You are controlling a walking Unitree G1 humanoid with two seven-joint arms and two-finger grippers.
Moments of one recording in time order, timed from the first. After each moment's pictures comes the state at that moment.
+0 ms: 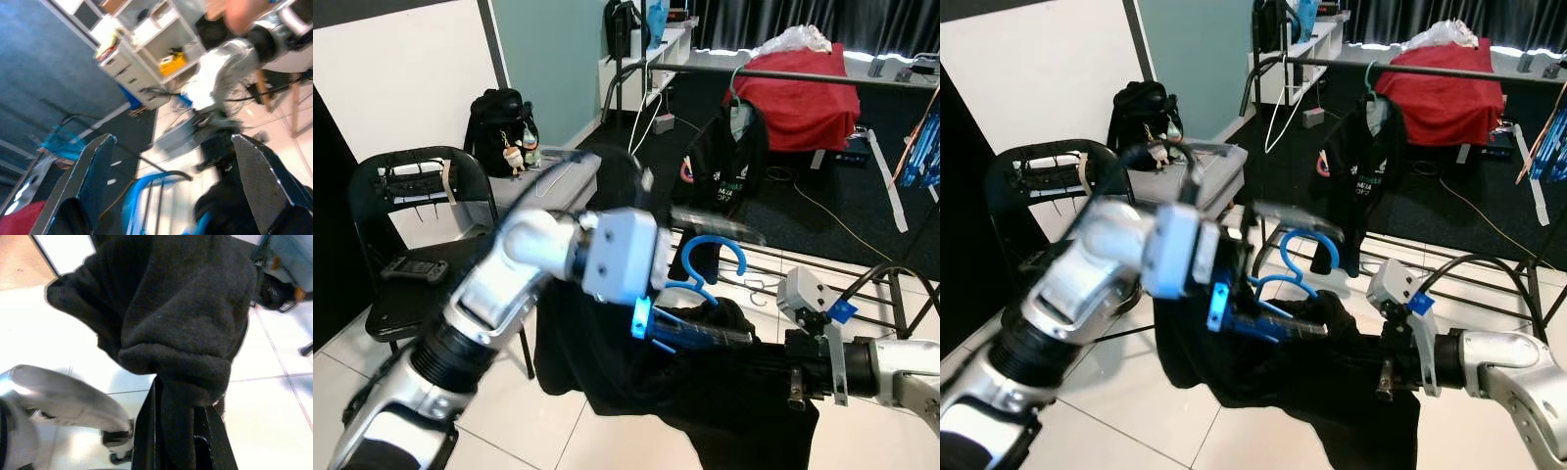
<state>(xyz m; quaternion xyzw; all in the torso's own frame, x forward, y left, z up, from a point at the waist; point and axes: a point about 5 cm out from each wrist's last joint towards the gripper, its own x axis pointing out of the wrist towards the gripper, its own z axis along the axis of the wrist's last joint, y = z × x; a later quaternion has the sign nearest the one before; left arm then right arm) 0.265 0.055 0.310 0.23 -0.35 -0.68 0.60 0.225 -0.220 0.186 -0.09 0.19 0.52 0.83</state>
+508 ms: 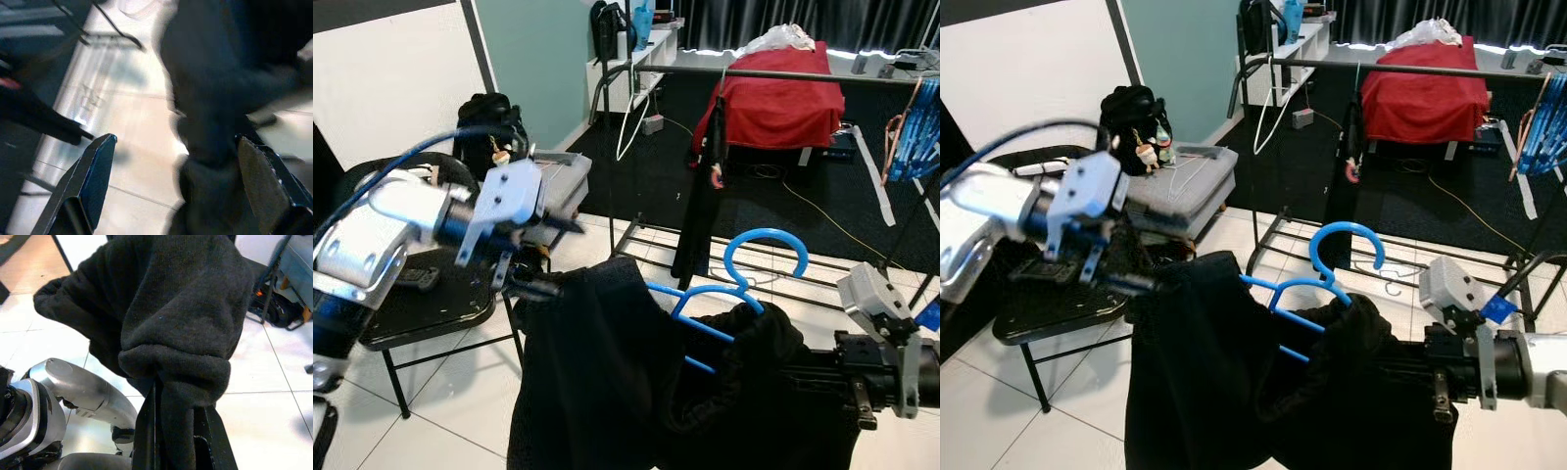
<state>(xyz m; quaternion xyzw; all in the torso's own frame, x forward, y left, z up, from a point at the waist) 0.306 0.170 0.275 0.33 0.01 -0.66 0.68 0.205 -0.238 0.218 -0.10 0.16 0.56 0.81</state>
